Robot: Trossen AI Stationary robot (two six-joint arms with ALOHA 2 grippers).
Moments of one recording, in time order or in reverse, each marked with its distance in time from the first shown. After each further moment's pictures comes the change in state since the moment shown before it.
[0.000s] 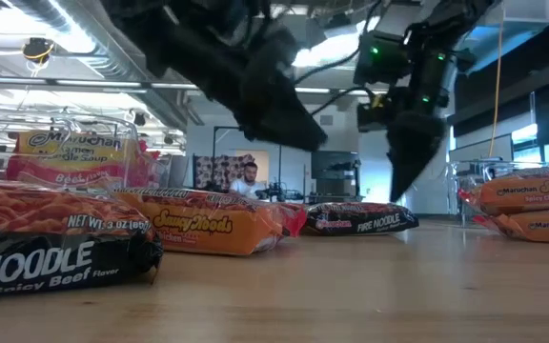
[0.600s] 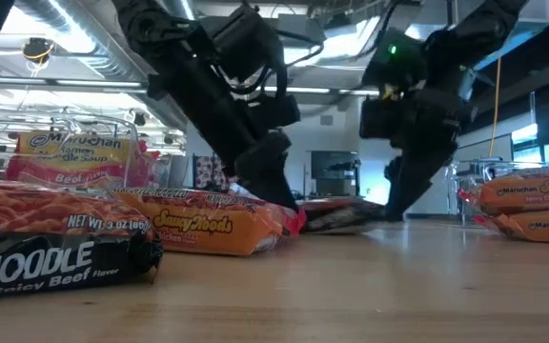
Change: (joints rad) left arm 0.004 0.117 0.042 -0.224 -0.192 -0.048; right arm 0.120 0.014 -0.153 0.376 -0.292 0.118
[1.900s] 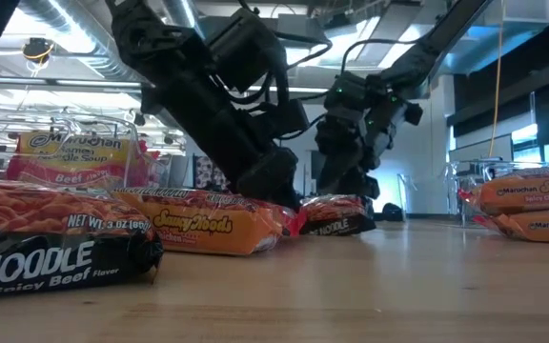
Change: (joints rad) left arm -0.072 0.085 -0.001 0.101 -0.009 0.013; right arm -0.376 0.233 0.244 0.016 -0.222 0.050
